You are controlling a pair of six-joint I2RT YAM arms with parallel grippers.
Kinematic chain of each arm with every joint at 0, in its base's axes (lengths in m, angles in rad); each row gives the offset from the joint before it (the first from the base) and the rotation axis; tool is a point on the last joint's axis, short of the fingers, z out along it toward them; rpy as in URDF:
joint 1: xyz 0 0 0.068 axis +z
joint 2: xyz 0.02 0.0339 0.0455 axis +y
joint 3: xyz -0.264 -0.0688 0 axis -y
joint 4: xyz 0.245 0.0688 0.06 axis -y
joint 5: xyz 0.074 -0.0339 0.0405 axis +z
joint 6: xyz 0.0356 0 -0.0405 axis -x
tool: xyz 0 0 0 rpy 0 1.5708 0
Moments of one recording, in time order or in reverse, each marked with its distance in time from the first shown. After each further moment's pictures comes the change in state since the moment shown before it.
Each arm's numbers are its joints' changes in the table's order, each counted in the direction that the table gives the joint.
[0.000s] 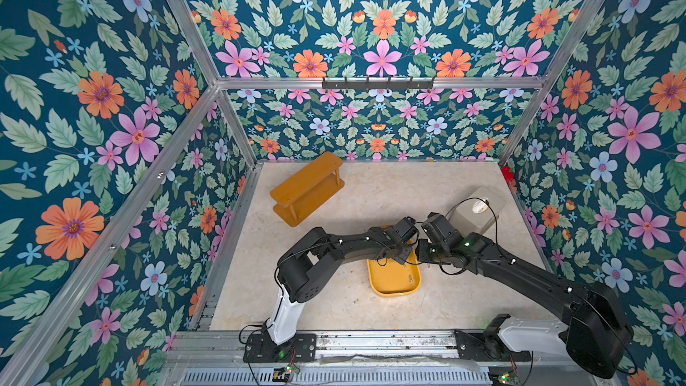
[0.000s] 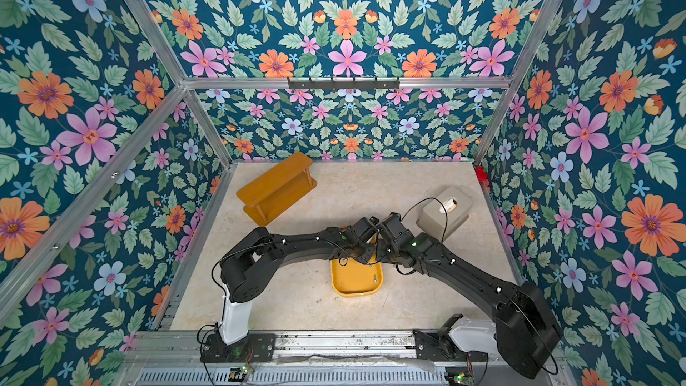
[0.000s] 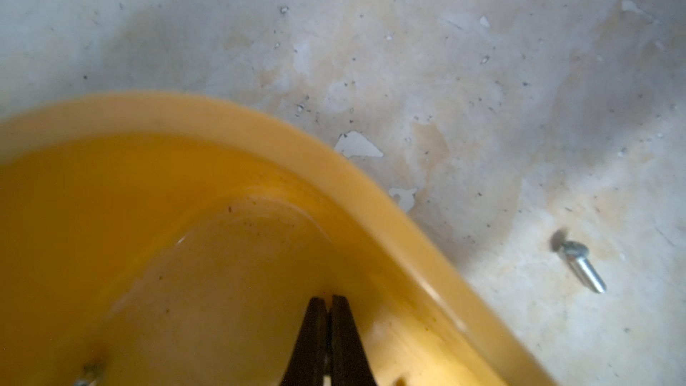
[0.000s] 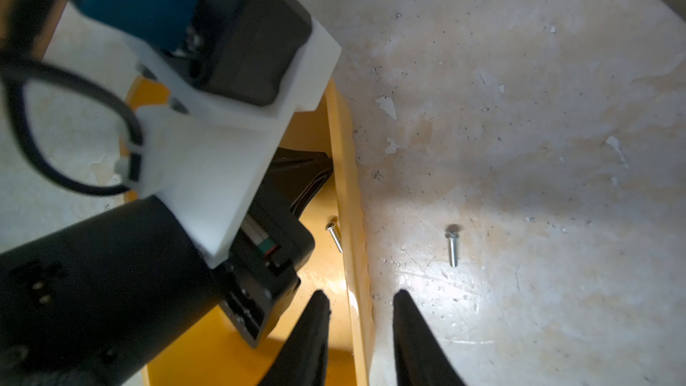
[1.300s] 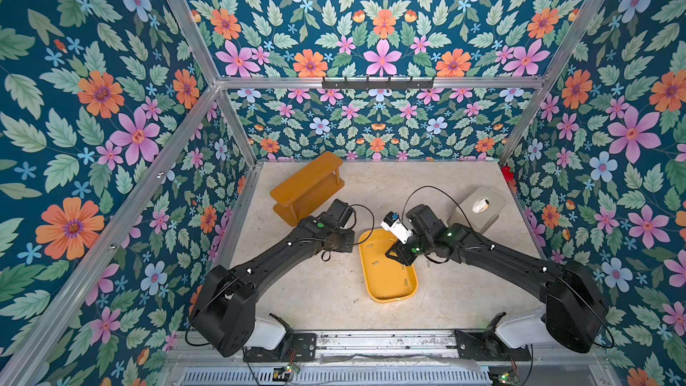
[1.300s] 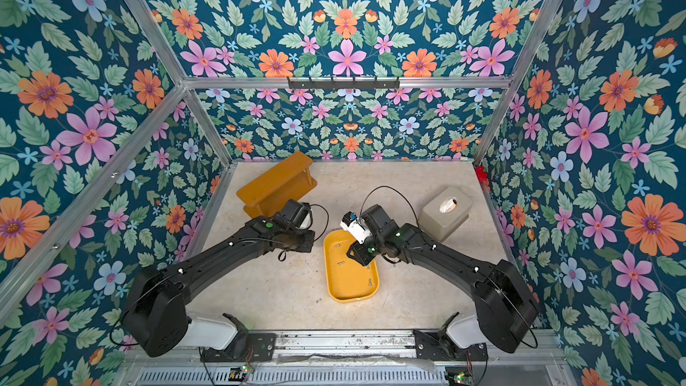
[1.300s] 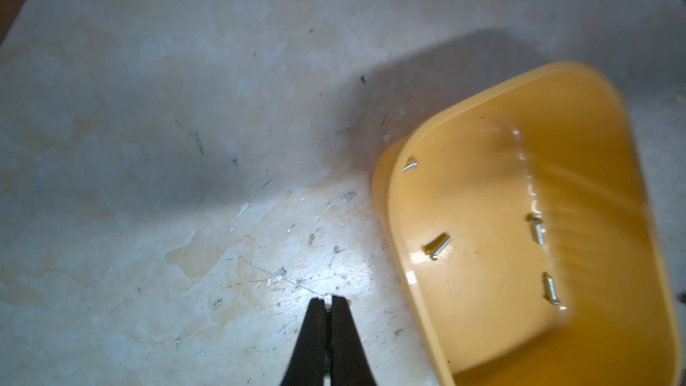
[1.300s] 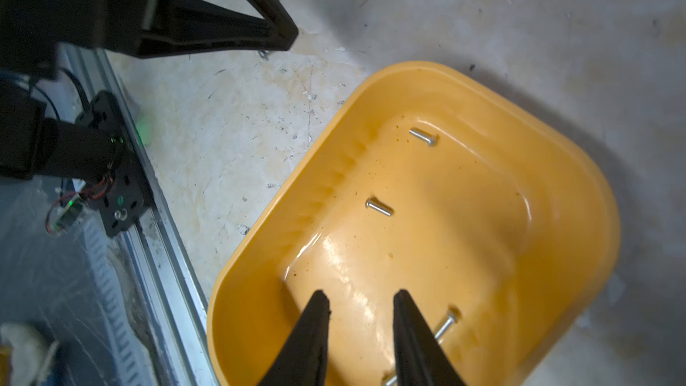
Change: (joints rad) left arm 0.354 -0.631 -0.315 -0.346 -0.072 0.114; right arm 0.046 0.196 0.163 0.137 0.416 0.784
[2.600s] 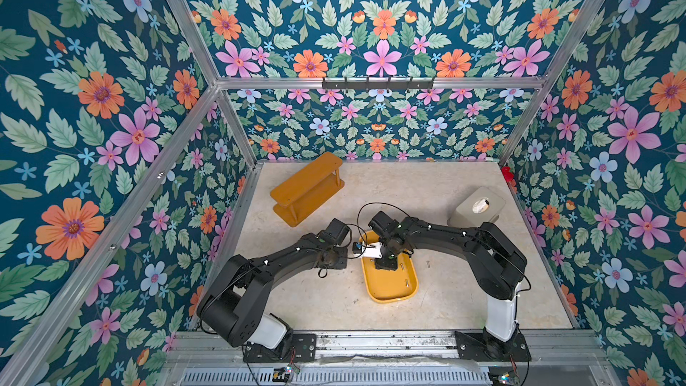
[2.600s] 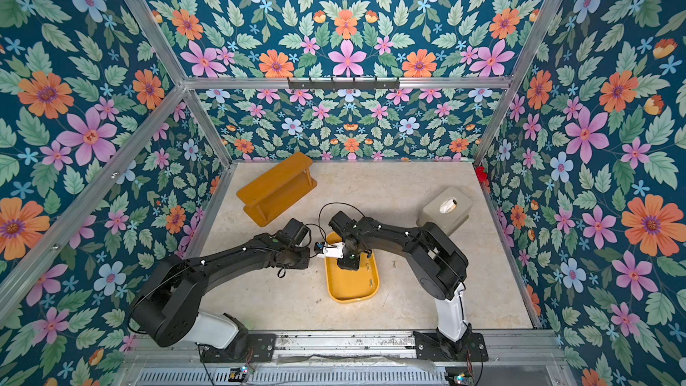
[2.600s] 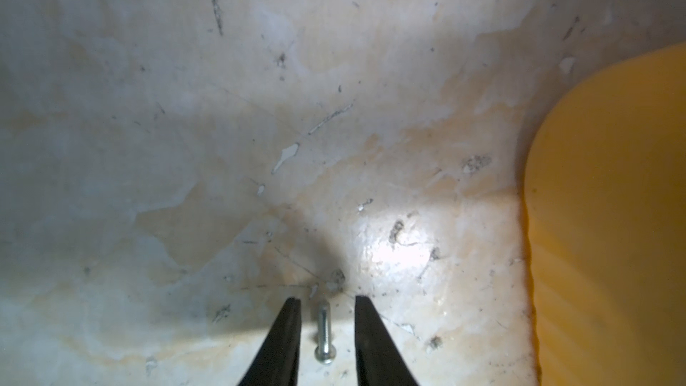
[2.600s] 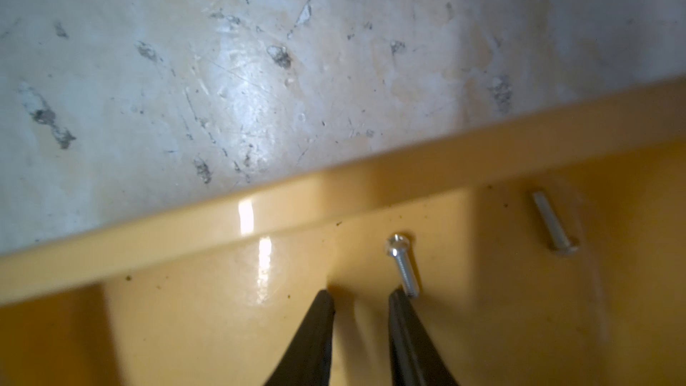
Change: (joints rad) left arm 0.014 0.070 -0.198 0.178 0.042 0.086; right arm 0.099 0.467 0.254 -0.153 -0.159 0.572
